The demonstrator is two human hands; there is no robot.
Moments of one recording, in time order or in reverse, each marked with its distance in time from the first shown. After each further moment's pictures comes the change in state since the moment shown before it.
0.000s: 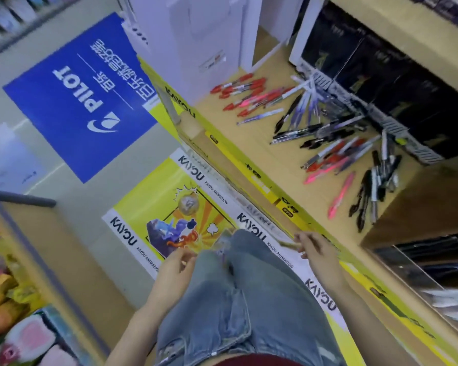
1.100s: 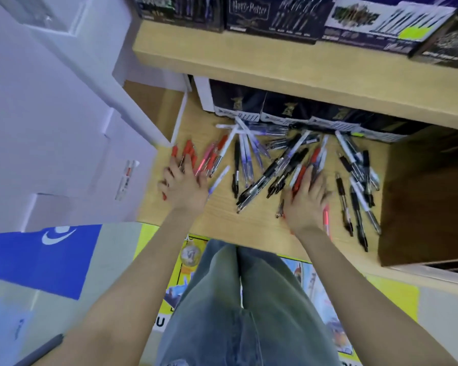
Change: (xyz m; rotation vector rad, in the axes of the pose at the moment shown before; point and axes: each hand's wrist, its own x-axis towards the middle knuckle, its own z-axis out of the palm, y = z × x) left_hand 0.315 0.269 0.008 0.846 0.103 0.469; right_hand 0.195 -0.093 0.005 -0.540 0.530 0.223
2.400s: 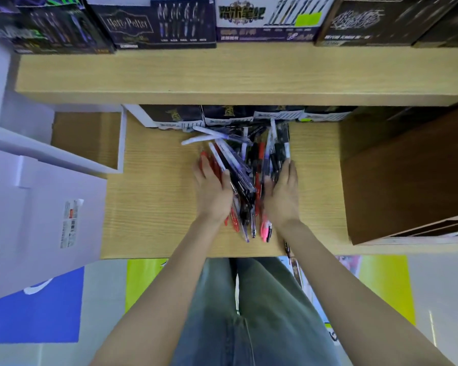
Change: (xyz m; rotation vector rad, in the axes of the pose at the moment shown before) left_hand -0.029 0.123 0.021 -0.548 -0.175 0.207; right_hand 0.013 0.022 -0.014 0.406 0.108 0.054
